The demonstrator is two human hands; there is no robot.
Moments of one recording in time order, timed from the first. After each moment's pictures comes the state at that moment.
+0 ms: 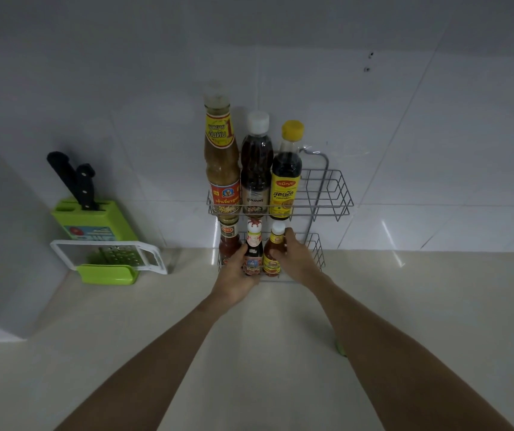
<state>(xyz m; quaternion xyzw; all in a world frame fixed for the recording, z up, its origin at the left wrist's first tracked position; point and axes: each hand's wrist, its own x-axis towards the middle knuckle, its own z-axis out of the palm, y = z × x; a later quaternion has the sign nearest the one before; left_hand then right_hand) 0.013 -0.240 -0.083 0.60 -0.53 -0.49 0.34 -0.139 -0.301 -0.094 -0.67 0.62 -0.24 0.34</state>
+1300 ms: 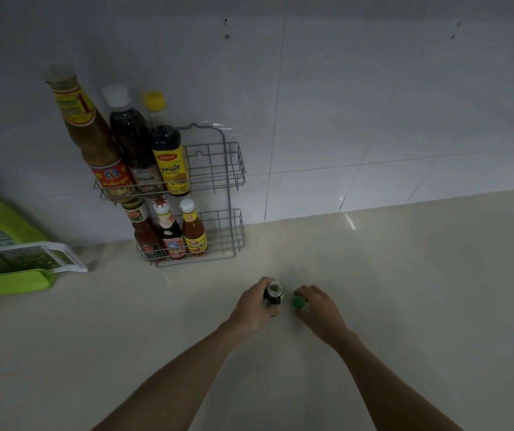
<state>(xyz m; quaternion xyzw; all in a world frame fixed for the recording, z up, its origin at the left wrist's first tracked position) -0.167 -0.162 -0.140 0.54 -0.68 -0.47 0.18 -0.352 -0.141 -0.180 -0.67 0.69 -0.14 0.24</state>
